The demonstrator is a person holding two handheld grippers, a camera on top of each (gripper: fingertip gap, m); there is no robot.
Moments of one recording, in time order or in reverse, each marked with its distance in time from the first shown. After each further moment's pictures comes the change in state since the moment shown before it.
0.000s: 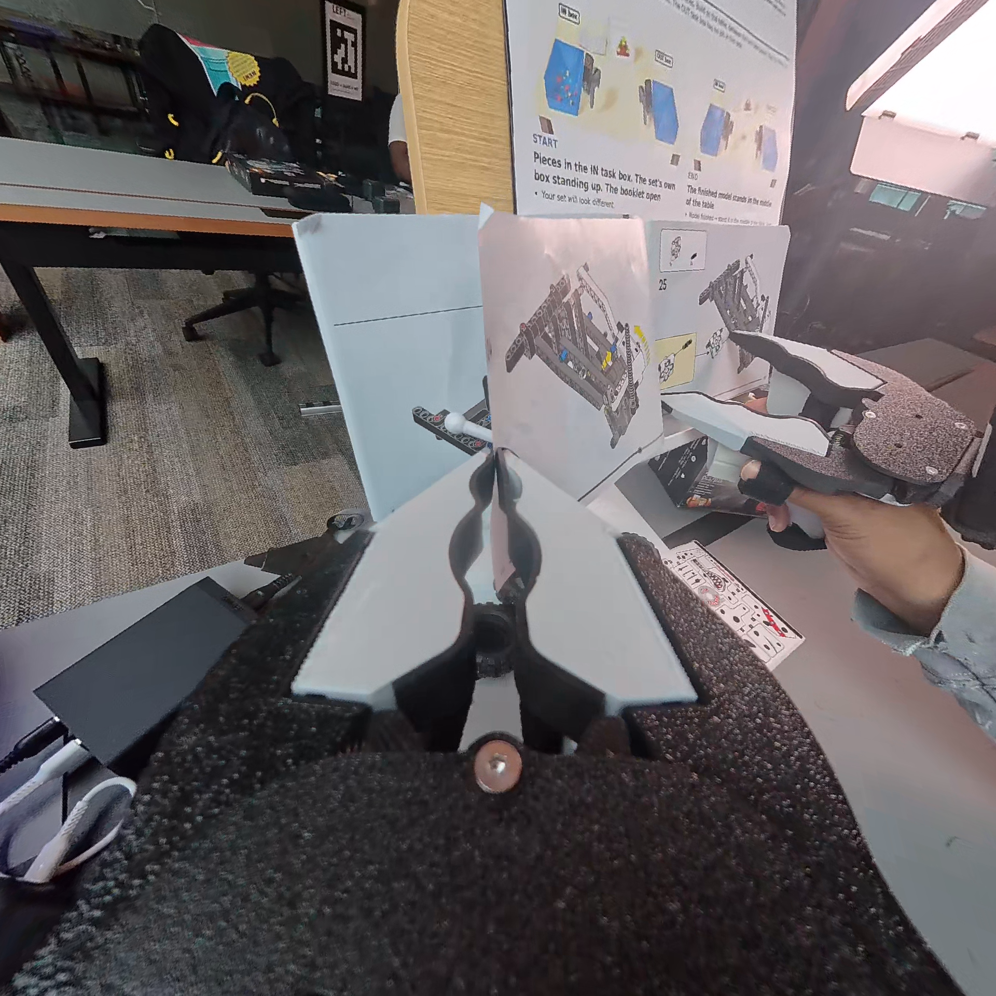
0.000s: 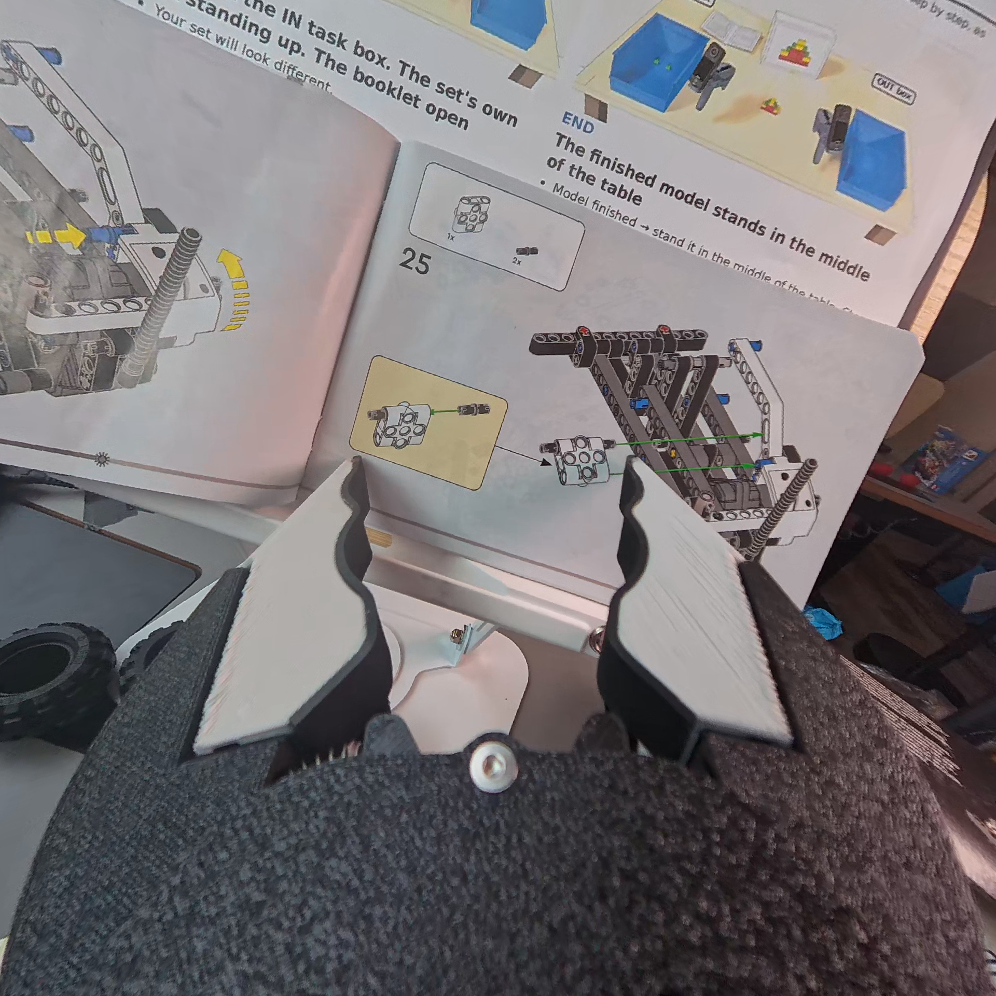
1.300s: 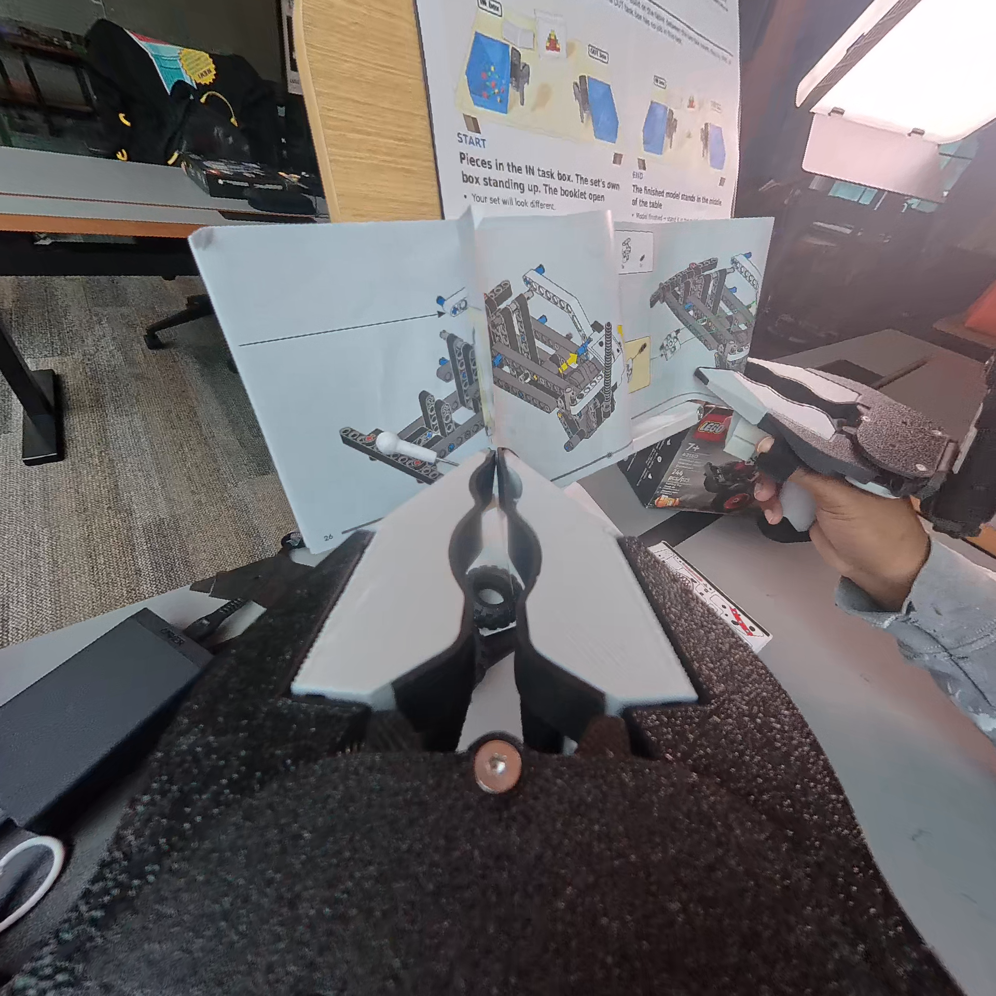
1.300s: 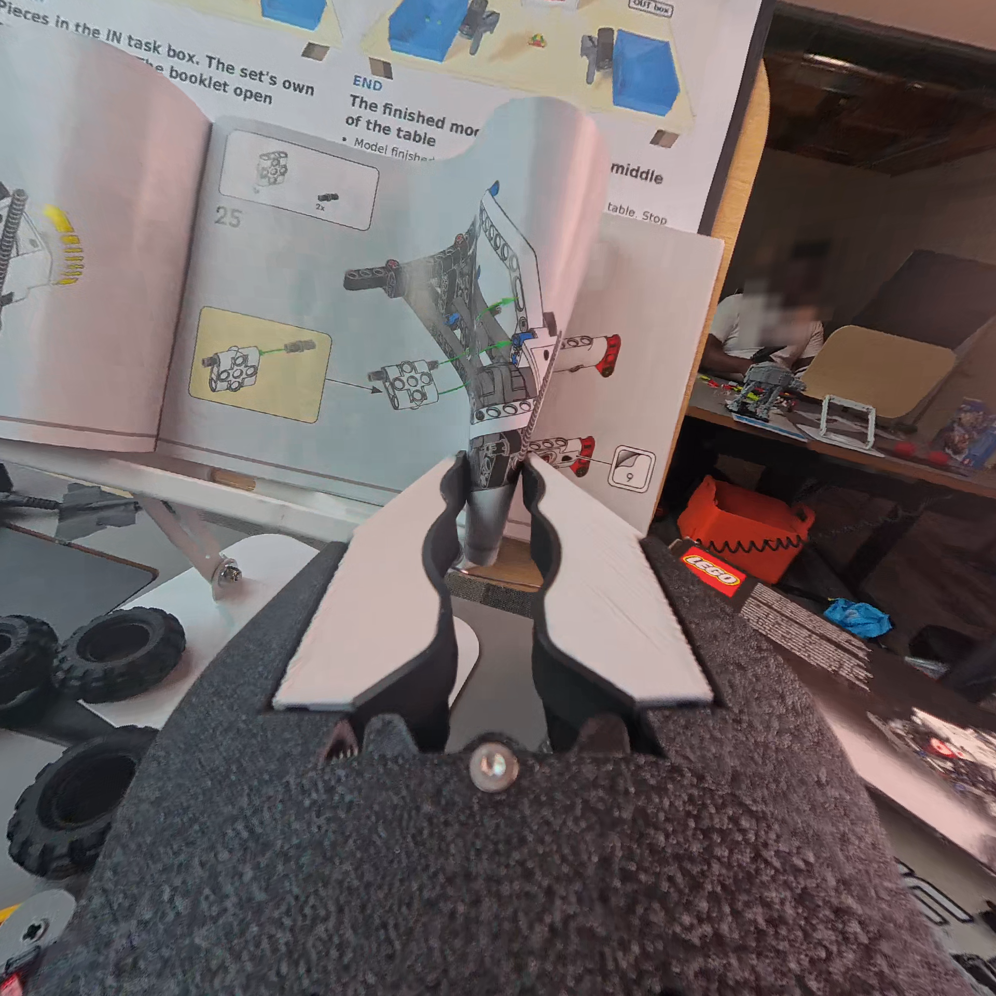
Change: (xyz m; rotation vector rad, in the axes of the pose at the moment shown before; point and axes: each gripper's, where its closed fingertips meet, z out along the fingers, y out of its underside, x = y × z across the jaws) left arm 0.028 -0.002 0.013 -0.002 0.054 0.012; right arm 0.060 0.025 -0.021 0.074 0.001 0.118
